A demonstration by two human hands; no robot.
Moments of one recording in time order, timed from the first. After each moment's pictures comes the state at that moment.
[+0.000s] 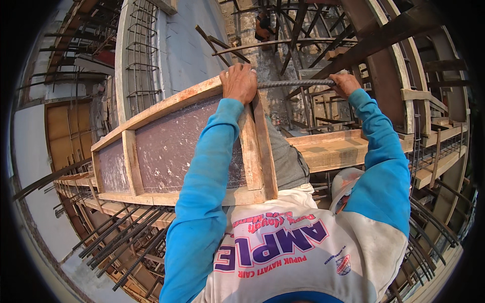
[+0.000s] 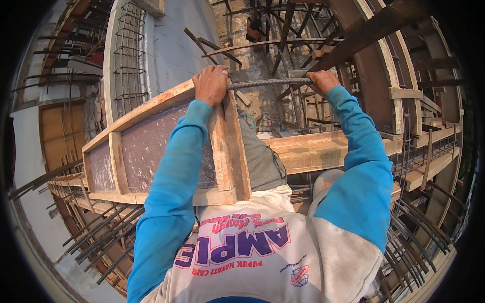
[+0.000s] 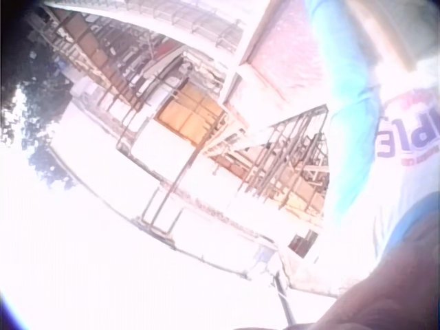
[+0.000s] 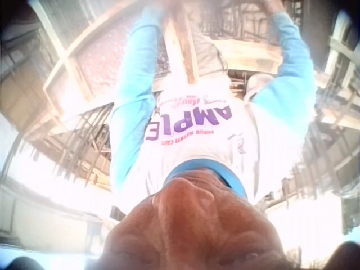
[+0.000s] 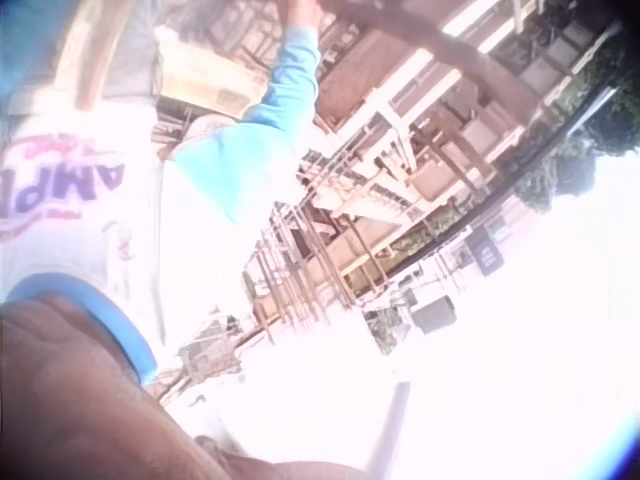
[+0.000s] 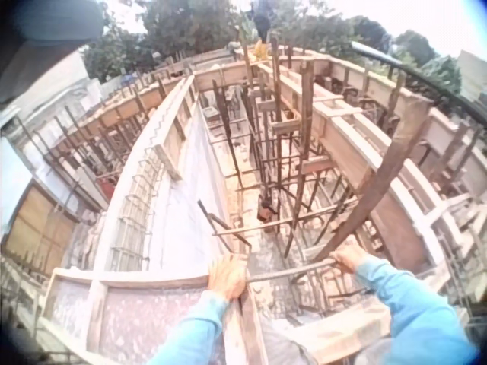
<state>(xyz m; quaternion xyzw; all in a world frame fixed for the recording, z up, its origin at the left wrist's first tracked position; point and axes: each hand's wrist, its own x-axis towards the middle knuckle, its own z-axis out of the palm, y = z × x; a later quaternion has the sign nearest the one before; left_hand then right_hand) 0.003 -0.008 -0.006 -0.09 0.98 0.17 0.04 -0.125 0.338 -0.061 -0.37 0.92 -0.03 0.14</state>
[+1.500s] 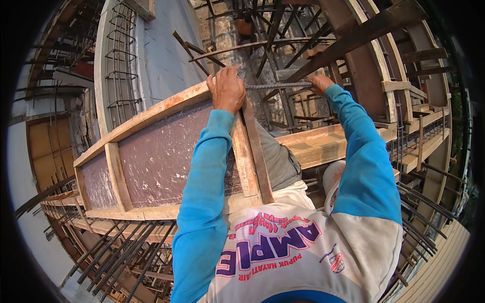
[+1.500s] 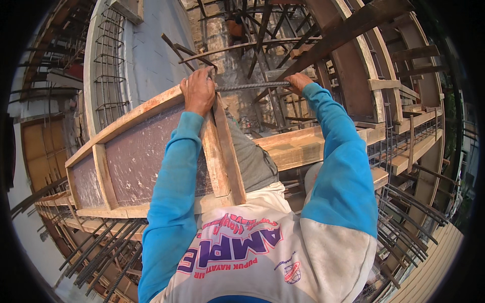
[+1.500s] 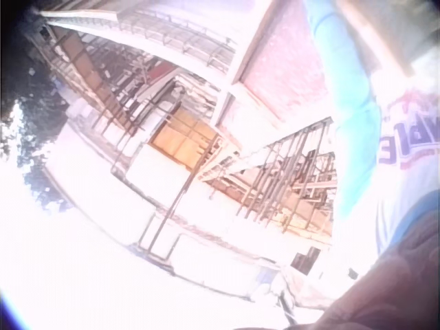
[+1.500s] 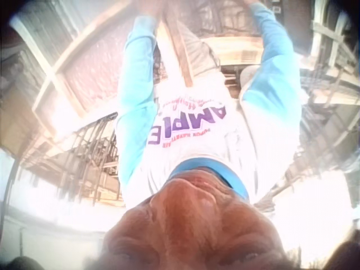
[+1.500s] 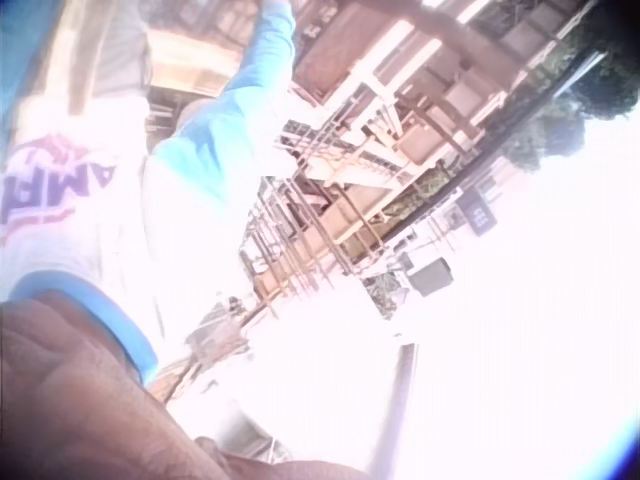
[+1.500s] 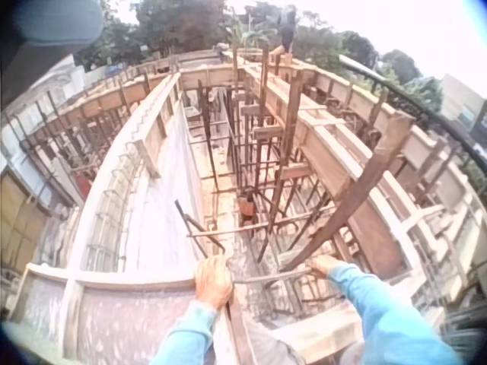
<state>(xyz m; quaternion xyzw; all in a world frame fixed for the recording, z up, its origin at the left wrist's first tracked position) 0.018 -0.006 -0.022 -0.08 0.96 0.26 -0.08 -0.119 0.314 -0.078 -0.34 0.91 -0.04 0.25</state>
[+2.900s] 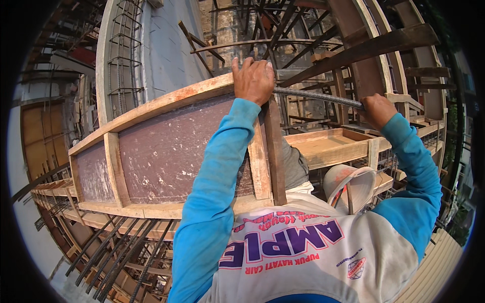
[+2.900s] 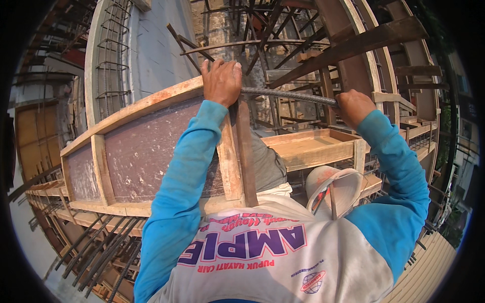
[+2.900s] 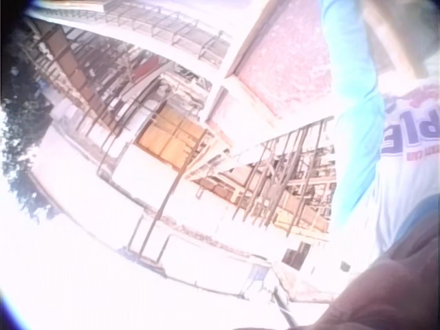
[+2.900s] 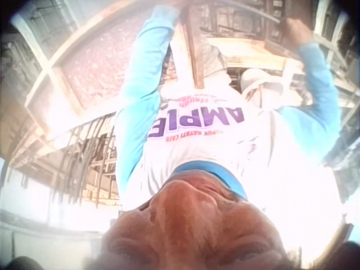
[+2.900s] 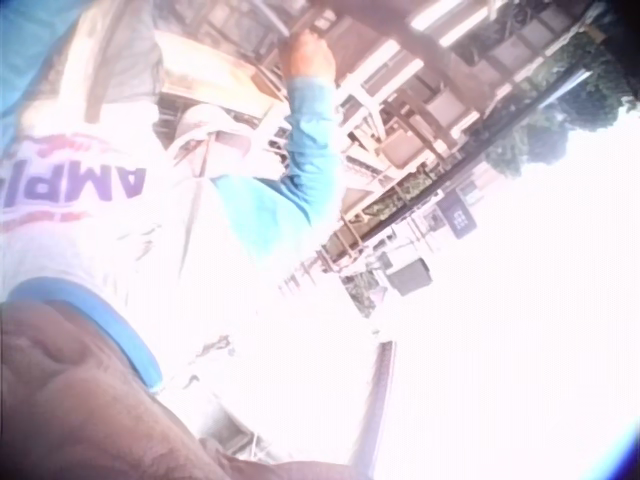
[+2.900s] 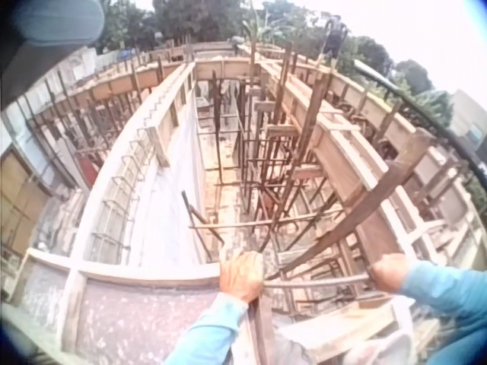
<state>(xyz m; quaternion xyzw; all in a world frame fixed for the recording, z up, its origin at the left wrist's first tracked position) -0.002 0.000 -0.002 -0.05 0.95 0.25 -0.17 -0.048 0.295 0.157 -0.27 0.92 0.16 0.23</state>
